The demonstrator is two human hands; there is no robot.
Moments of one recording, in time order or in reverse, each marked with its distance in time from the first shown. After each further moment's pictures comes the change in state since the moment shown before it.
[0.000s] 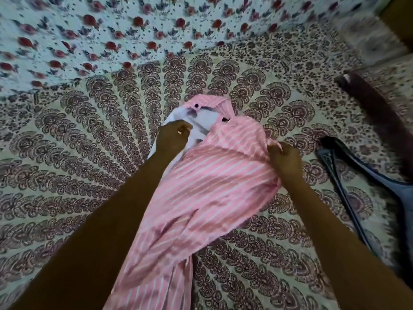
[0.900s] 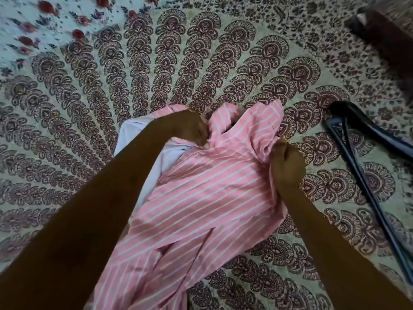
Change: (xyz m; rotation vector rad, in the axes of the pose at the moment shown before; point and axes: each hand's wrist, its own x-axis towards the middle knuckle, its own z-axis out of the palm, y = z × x) left_hand 0.056 0.018 0.073 0.487 -0.964 0.323; right_hand 0.010 0.086 0.026 -0.270 0.362 0.014
